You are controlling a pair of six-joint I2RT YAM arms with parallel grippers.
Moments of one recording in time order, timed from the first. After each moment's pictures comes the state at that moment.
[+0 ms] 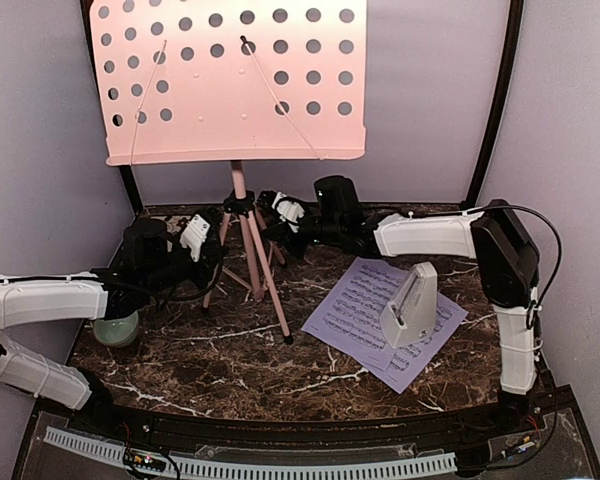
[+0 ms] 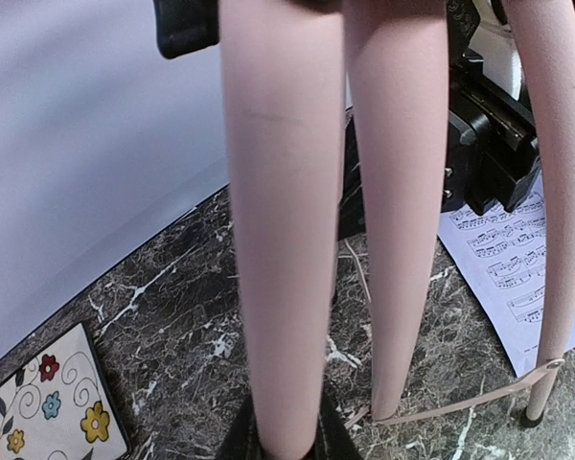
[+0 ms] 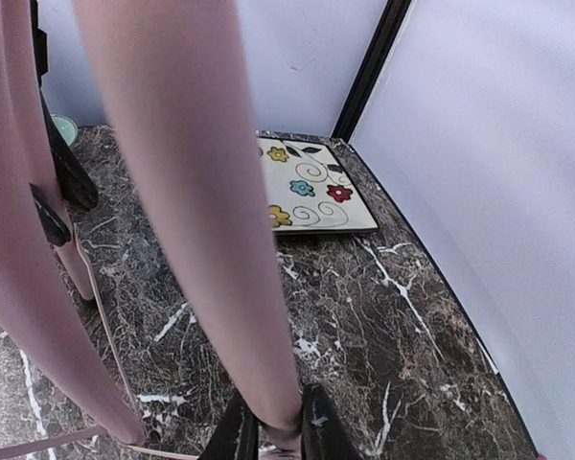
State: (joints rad) left arm -0.61 1.23 0.62 0.32 0.01 0.25; right arm 0.80 2.09 1.57 0.19 -0.34 -0.44
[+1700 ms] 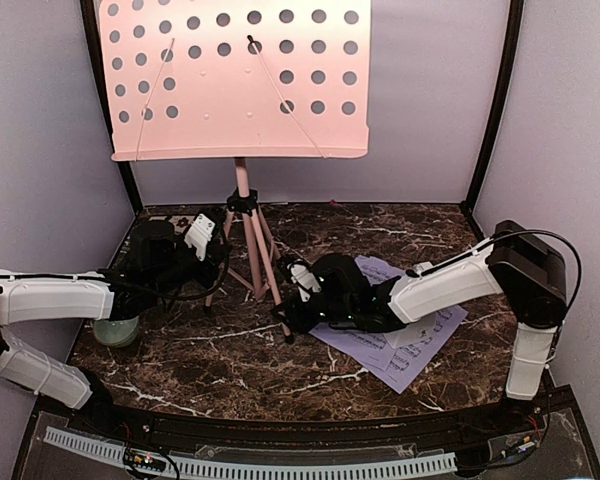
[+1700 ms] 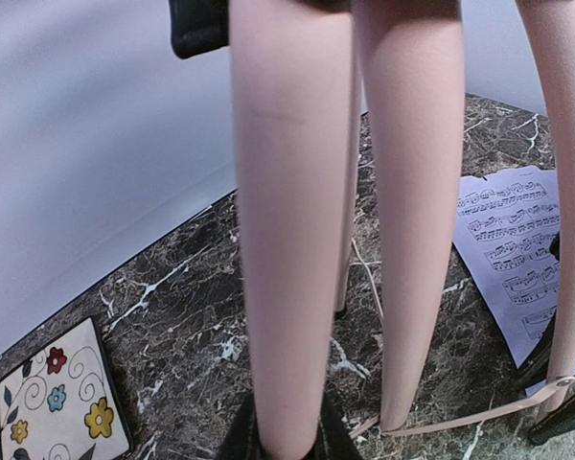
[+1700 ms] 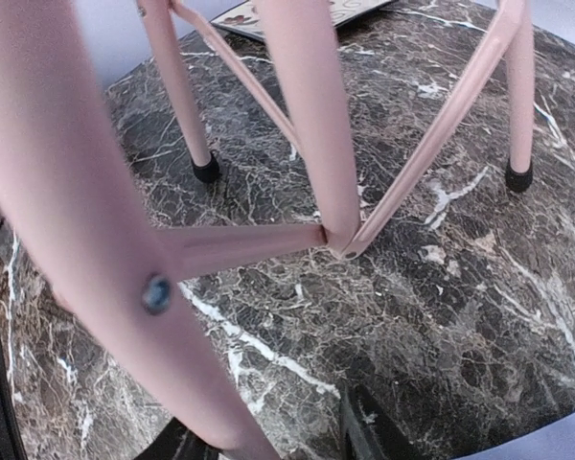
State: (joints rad) left arm -0.65 1.28 0.63 0.36 -0.10 0.20; right arm 1.04 1.90 1.05 0.31 -0.04 0.26
